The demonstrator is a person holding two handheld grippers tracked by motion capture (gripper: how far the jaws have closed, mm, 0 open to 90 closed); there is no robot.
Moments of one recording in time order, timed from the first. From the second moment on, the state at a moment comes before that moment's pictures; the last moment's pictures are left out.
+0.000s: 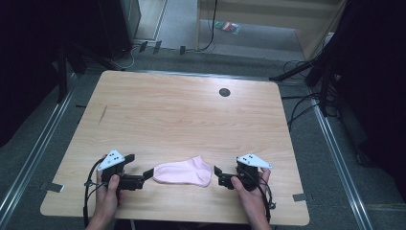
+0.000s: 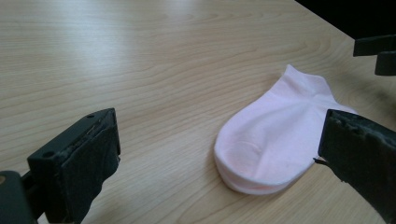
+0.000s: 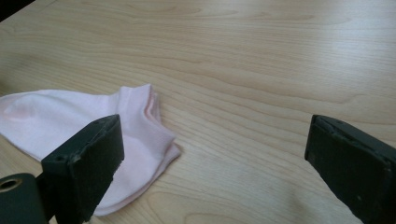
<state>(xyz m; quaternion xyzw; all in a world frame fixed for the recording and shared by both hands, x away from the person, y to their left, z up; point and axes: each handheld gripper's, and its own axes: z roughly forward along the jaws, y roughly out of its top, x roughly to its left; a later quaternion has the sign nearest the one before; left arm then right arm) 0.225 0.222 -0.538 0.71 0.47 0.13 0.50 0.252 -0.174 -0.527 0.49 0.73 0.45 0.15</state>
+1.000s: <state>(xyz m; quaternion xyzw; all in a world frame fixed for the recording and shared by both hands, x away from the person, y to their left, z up) 0.221 0.304 -0.541 0.66 0.55 0.22 0.46 0.250 -0.276 -0.523 0.55 0.67 0.44 0.22</state>
